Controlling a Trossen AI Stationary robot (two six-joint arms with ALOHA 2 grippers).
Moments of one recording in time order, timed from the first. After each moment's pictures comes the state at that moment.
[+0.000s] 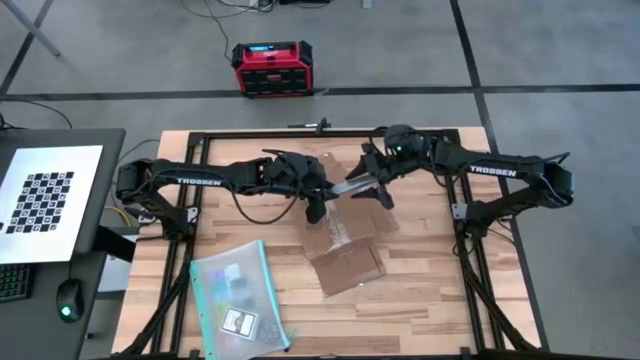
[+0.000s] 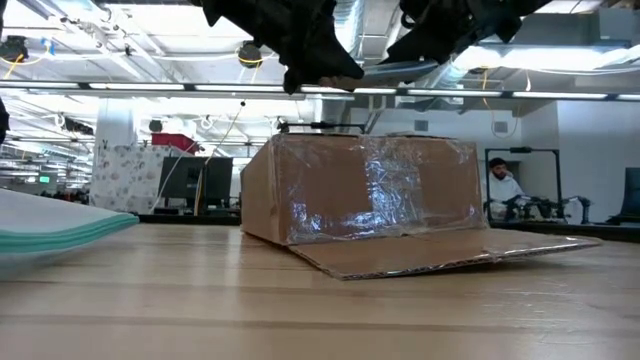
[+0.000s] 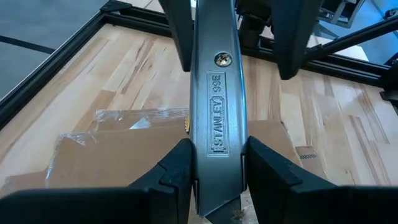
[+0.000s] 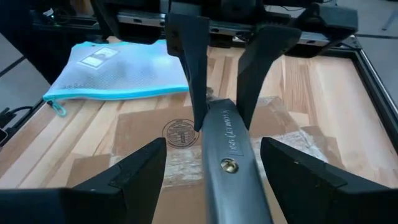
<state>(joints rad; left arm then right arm) 0.12 1.58 1.20 -0.11 -0.02 -0.14 -0.35 1.28 0.99 -0.23 -0.50 -0.29</state>
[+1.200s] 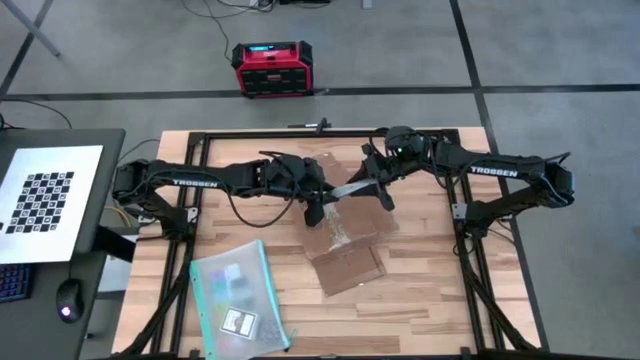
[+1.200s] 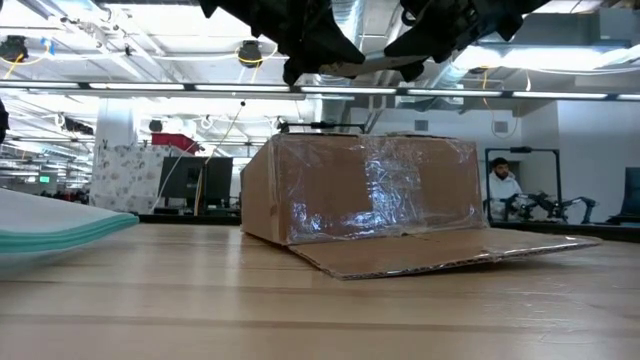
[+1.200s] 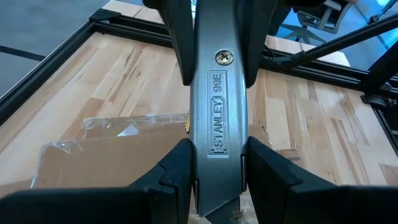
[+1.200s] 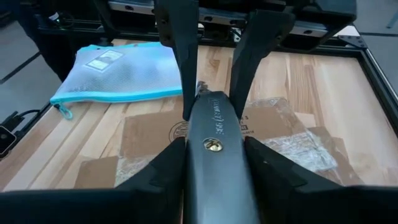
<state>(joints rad) 0.10 1.55 1.20 -0.10 -0.02 -0.15 -0.32 1.28 0.99 -0.23 -0.49 -0.26</state>
